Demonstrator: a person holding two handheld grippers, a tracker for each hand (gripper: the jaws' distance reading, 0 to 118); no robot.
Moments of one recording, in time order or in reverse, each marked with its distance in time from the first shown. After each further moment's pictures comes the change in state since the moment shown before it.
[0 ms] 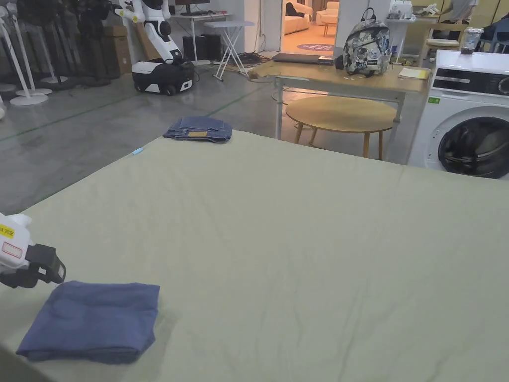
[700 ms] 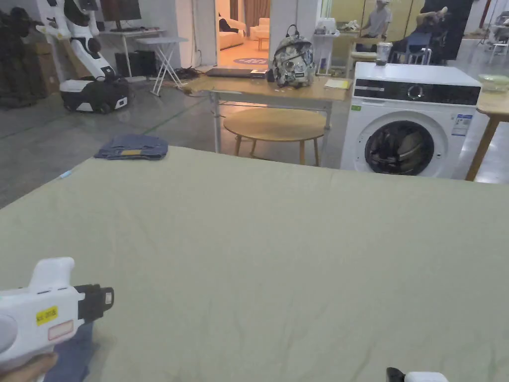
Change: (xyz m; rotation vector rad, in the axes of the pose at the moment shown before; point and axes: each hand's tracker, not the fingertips) left arm 0.206 -0.114 -0.003 0.448 -0.241 -0.287; right arm 0.027 0.016 0.018 0.119 -0.080 -0.075
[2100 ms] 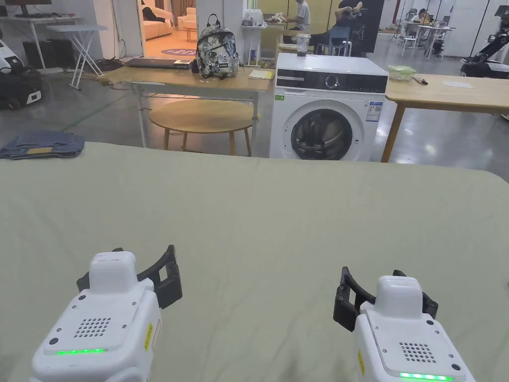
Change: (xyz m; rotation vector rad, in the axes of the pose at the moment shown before) left arm 0.227 -0.035 -0.013 0.480 0.021 -0.052; right arm 0.060 0.063 0.007 0.301 -0.225 -0.061
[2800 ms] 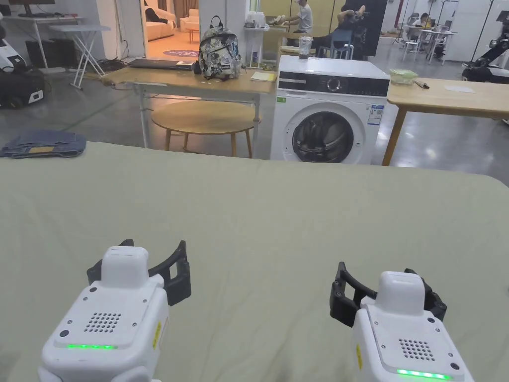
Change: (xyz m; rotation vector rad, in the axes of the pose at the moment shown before) left arm 0.008 0.004 -0.004 0.040 -0.048 -0.059; right arm -0.006 0.010 -0.003 0.037 -0.029 -0.016
